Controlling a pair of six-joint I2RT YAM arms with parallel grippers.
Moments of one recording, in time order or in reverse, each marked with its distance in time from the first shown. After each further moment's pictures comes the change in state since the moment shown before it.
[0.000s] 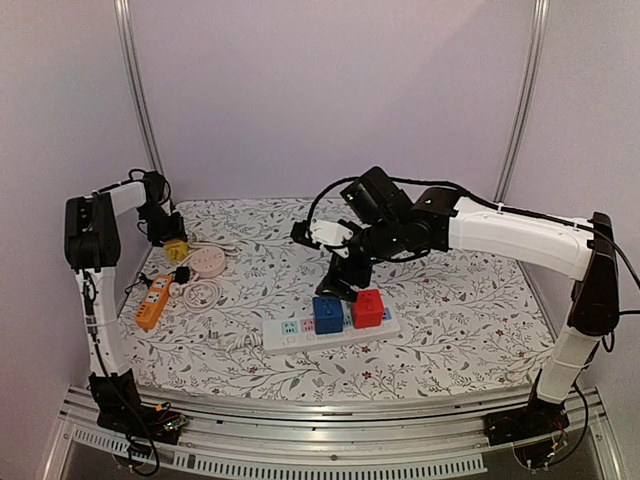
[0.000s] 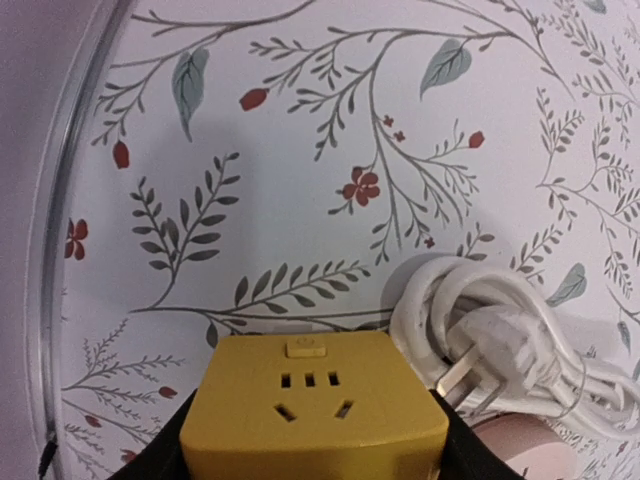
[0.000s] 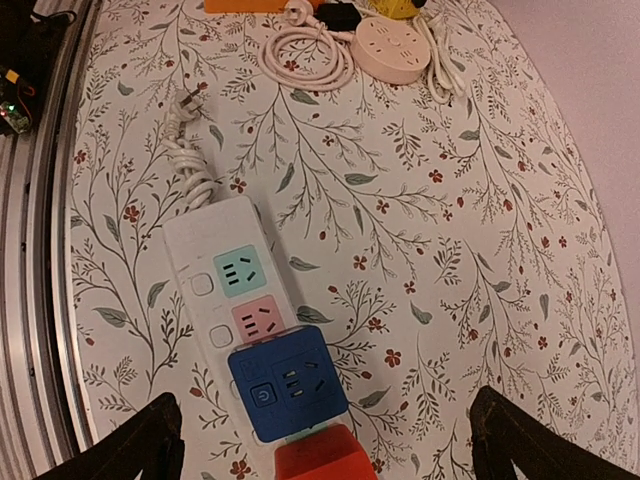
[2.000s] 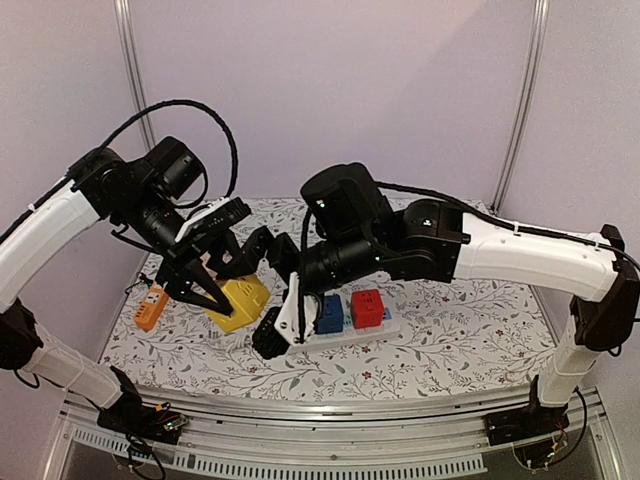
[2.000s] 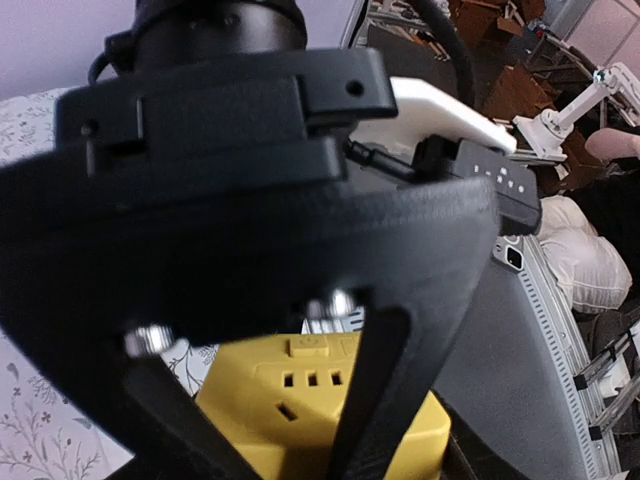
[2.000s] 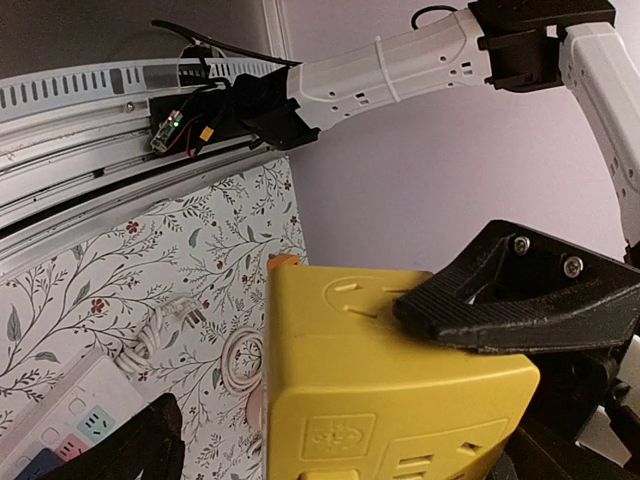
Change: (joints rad) left arm -0.859 -0.986 -0.371 -0.538 0.896 0.946; right arm 0.294 -0.023 0.130 0.182 -0.238 -1.139
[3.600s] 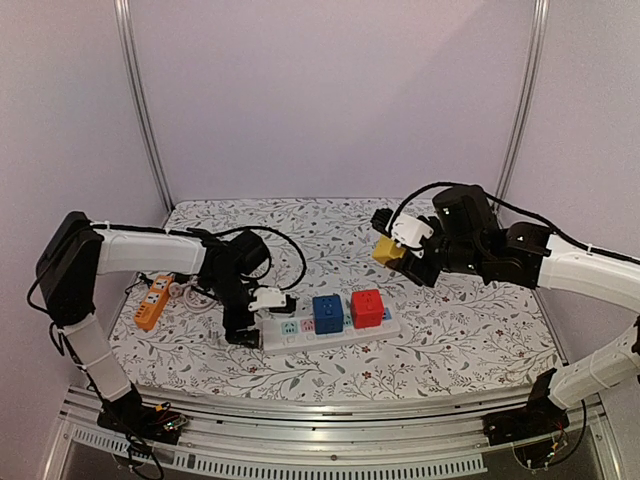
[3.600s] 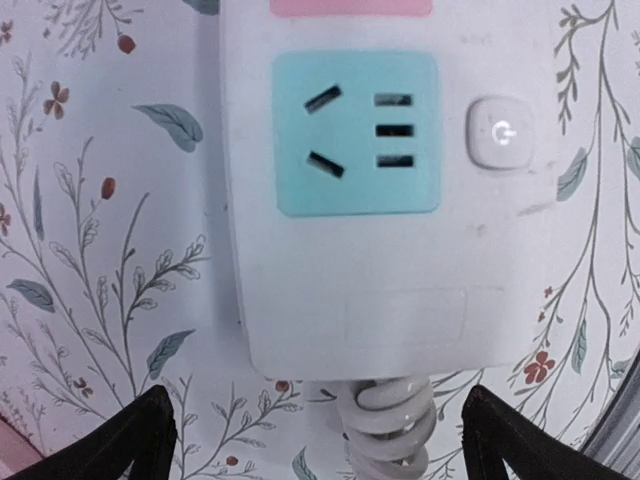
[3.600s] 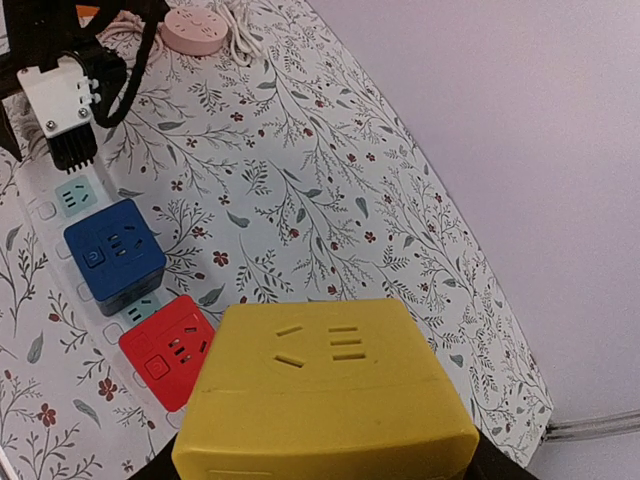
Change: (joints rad) left arm 0.030 0.383 -0.464 0.589 -0.863 -0.039; right arm -0.374 -0.468 -0.652 0.096 0.572 1.097
